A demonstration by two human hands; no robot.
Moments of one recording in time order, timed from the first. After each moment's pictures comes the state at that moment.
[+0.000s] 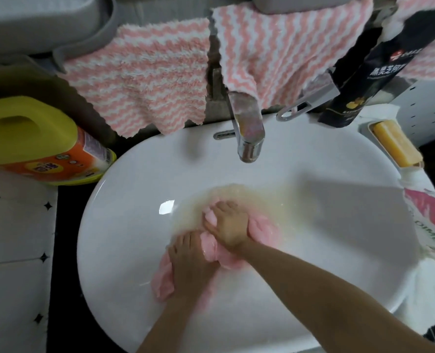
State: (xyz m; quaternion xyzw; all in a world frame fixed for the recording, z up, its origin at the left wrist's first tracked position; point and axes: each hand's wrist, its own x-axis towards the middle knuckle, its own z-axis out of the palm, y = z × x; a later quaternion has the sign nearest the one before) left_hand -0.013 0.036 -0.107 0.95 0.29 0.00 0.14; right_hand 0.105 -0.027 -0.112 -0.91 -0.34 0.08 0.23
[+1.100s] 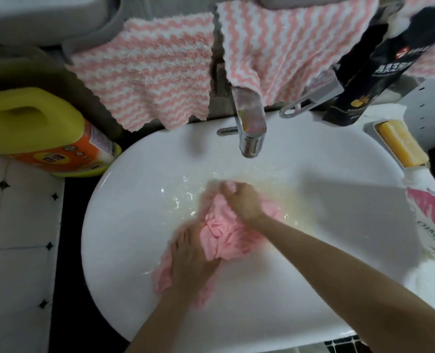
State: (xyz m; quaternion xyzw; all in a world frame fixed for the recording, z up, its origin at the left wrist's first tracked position) left_hand -0.016 0.039 -0.088 0.93 0.28 -0.08 0.23; right_hand 0.158 -0.029 -0.083 -0.87 -0.17 0.29 0.36
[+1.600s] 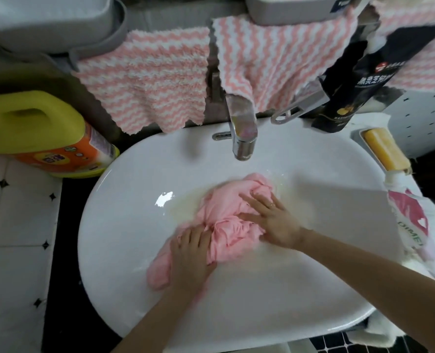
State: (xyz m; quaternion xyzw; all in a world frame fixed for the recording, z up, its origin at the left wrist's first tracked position) left_hand -0.012 0.032 -0.081 0.98 0.15 -0.10 0.11; right_hand 0.179 -0.140 -0.092 -0.79 -0.58 0.18 -0.03
